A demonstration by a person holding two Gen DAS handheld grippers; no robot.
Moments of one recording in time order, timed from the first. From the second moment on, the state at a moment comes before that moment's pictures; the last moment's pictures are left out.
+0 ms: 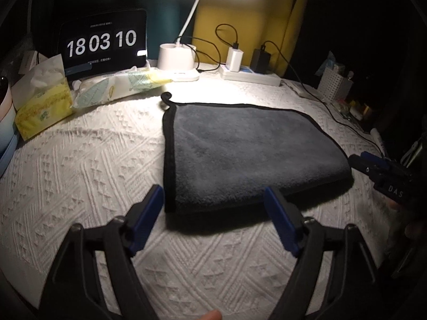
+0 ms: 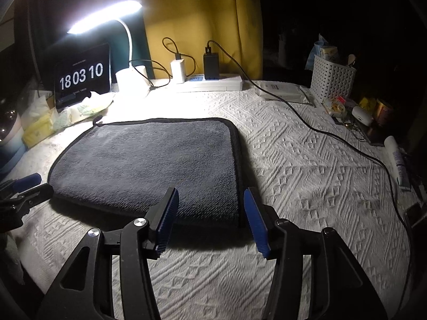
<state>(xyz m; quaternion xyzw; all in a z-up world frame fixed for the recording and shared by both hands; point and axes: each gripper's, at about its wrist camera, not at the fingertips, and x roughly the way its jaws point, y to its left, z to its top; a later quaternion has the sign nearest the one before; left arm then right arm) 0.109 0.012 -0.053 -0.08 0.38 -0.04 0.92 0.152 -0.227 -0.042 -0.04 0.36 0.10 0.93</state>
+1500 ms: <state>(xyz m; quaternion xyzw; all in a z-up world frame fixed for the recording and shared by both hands) -0.027 -0.025 0.041 -0.06 0.21 -0.04 0.97 -0.005 -0.231 0.046 -0.05 0.24 0.09 0.97</state>
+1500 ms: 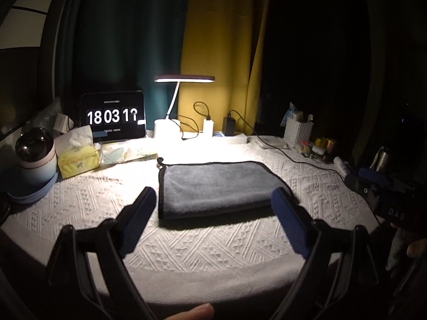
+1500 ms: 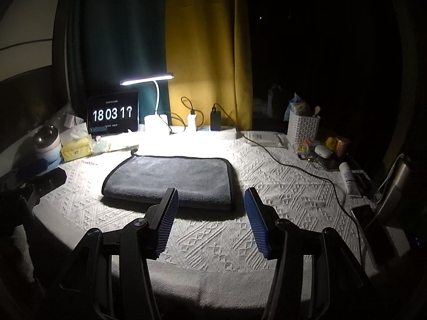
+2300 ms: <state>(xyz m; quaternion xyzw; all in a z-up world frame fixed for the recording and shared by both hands) -0.088 -0.028 0.055 -0.03 0.13 -0.06 0.99 -0.068 -0.213 0.045 -0.07 0.19 0.09 0.98</state>
